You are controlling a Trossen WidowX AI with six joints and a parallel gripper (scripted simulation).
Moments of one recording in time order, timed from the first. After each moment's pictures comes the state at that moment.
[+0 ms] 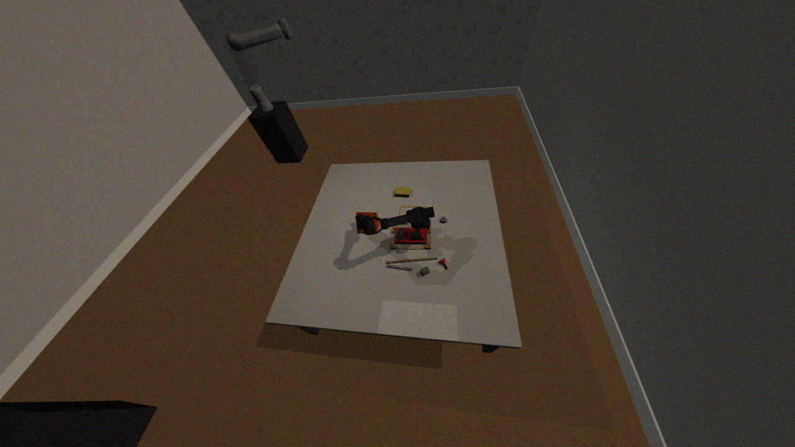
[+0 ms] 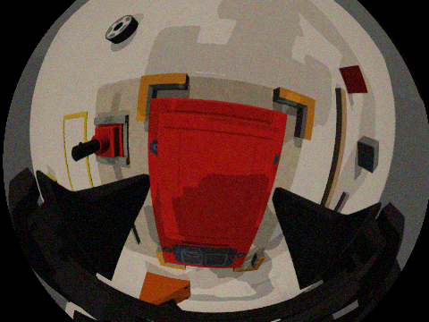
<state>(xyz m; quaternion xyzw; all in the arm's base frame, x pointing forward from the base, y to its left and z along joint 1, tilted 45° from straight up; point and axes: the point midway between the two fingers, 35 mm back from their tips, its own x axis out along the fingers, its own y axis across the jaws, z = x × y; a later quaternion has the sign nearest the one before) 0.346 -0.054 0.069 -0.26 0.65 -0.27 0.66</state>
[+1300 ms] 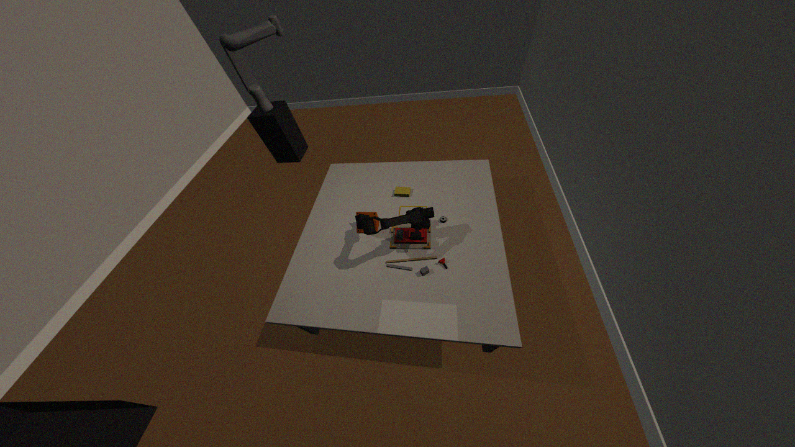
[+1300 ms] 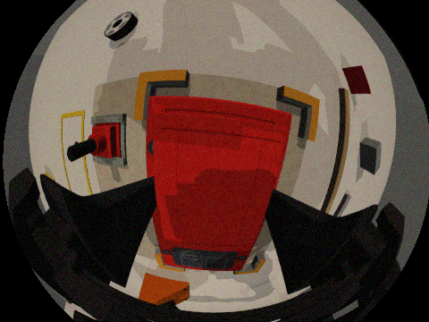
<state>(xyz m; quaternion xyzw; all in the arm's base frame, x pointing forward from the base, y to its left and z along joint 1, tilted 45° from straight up) 0.345 -0.057 0.065 -0.26 0.65 -0.27 0.66</state>
